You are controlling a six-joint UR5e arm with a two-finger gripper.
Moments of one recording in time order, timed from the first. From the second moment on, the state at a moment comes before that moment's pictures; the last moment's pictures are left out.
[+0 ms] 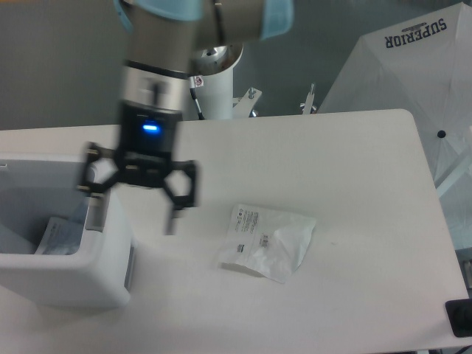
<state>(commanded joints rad) 2.47 -1.74 -1.66 -0.63 1.16 0.00</state>
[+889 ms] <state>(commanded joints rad) 2.40 -2.04 -1.71 -0.68 1.61 -0.01</state>
